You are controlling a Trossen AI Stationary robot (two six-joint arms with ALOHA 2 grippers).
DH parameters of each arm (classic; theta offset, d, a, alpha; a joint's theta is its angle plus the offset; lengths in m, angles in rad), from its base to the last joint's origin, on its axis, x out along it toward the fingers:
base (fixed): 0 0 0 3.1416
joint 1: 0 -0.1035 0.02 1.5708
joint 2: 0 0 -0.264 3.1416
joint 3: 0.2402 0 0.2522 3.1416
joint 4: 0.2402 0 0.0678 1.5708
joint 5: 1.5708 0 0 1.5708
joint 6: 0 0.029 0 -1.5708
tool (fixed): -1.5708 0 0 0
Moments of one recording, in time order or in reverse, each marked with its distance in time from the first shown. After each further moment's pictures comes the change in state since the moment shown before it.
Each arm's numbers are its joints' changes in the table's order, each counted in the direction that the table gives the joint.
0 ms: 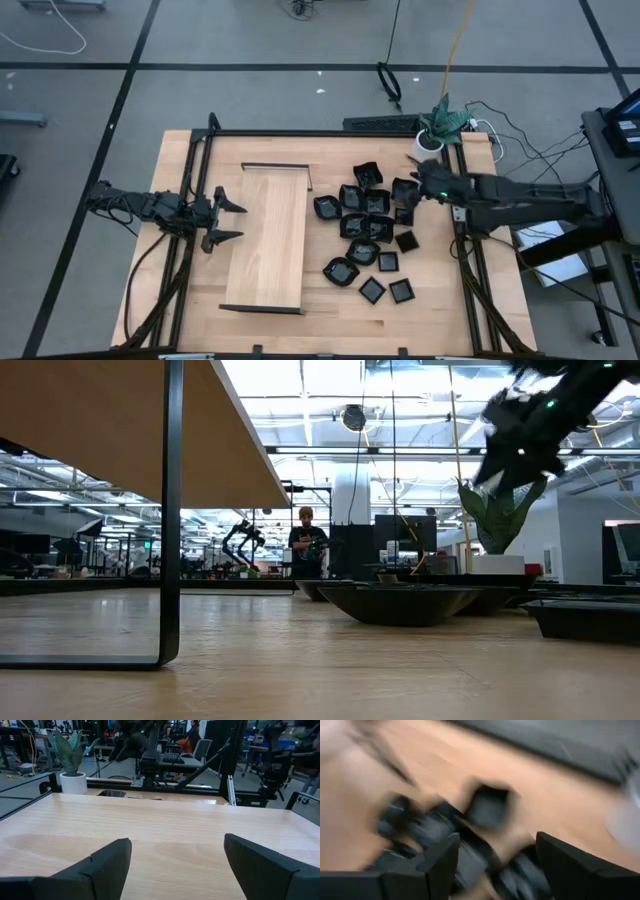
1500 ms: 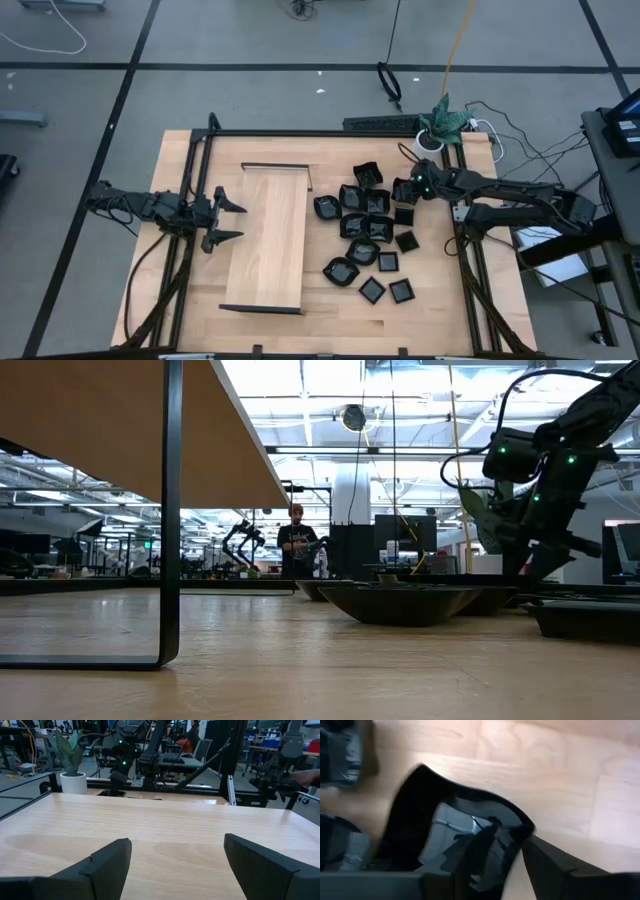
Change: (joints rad) left arm 0.000 0.000 0.000 0.000 0.000 0.000; right arm 0.416 0.228 -0.292 -0.309 0.284 0.077
